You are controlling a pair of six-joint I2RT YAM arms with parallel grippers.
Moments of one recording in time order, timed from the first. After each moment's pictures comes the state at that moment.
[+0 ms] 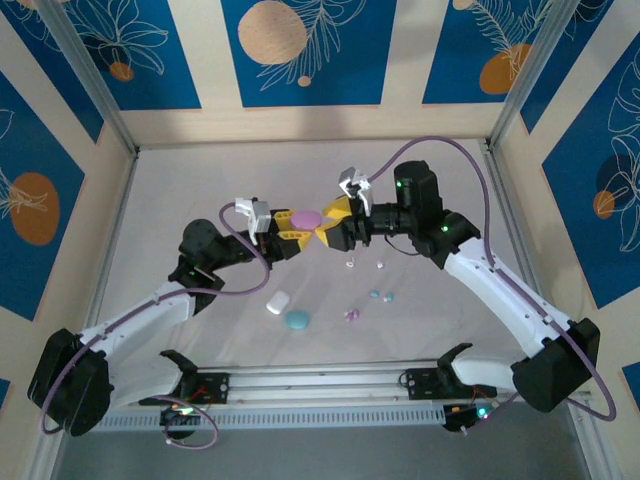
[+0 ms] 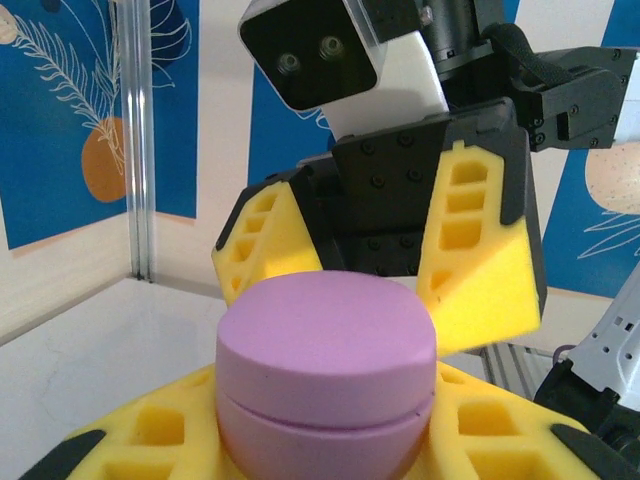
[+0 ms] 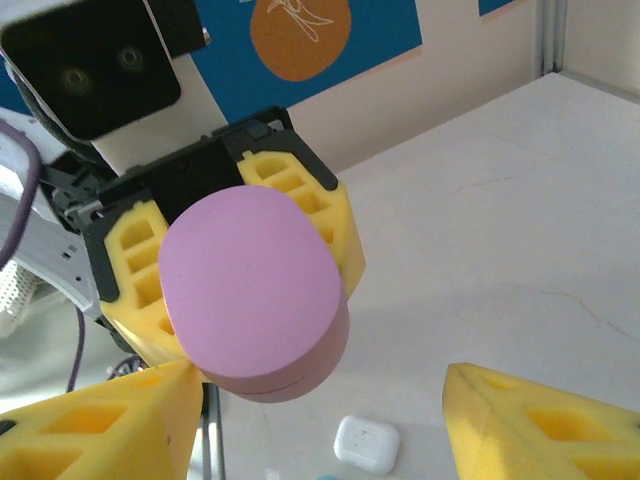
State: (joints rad) left arm -0.58 1.12 0.63 0.70 0.69 -0.23; right arm 0.53 1.21 1.15 -0.33 -0.83 0.04
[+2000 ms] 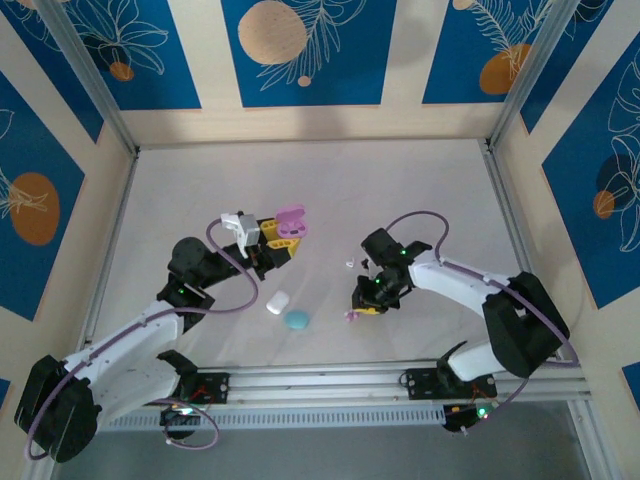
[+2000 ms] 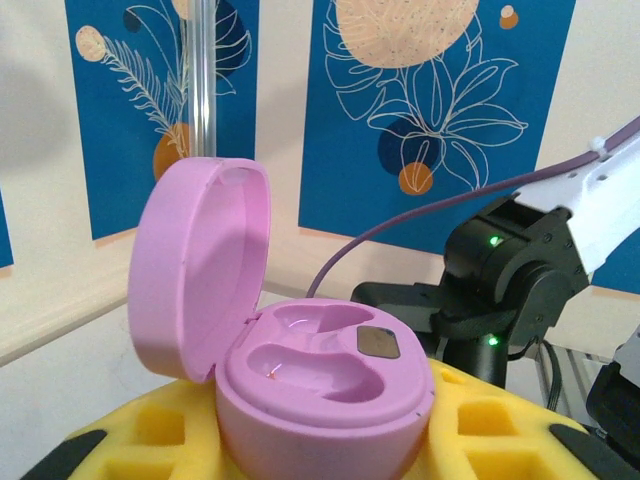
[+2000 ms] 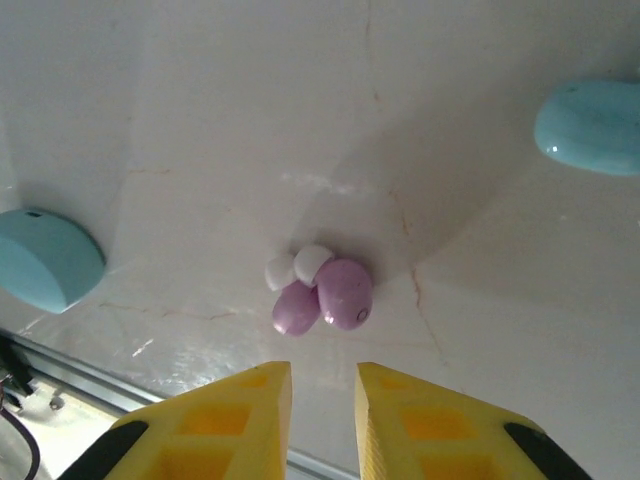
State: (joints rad) left arm -0.59 0.96 0.51 0.64 0.55 -0.17; right arm 0.61 1.43 0.78 -0.75 -0.39 0.69
